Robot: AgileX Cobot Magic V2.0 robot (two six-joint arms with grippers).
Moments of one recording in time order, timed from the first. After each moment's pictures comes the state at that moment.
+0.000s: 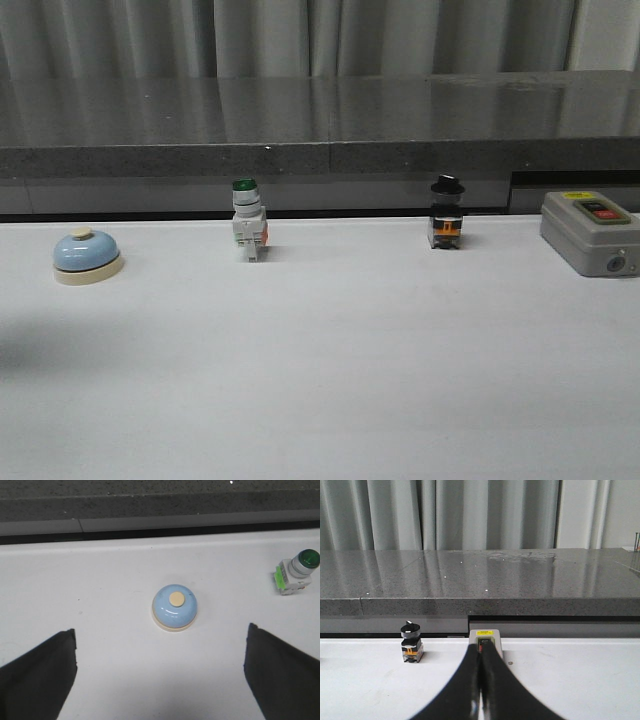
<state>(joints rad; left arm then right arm) -0.06 1.34 -1.05 -0.15 0.58 0.09 0.02 -0.01 0.03 0.06 -0.04 -0.03</state>
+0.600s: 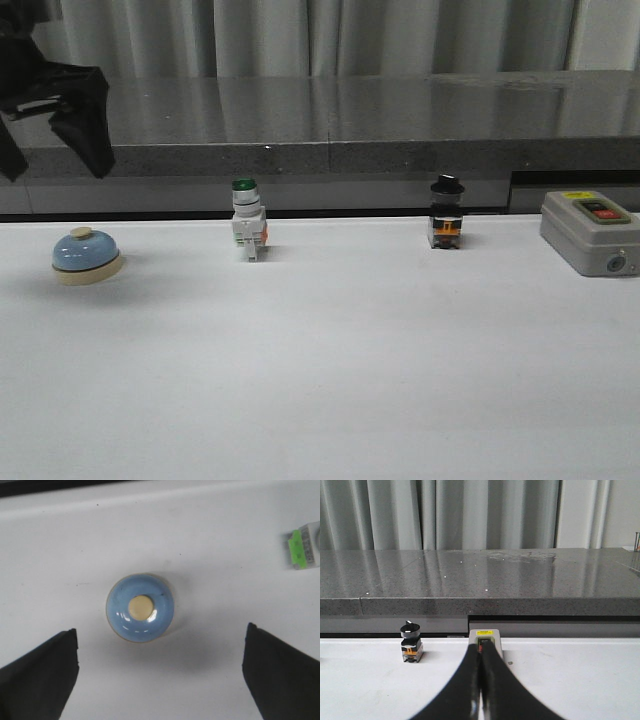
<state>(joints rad) -0.11 1.83 -1.43 -0.16 0.80 0.10 0.02 -0.01 0.03 0.06 -0.04 -0.03</state>
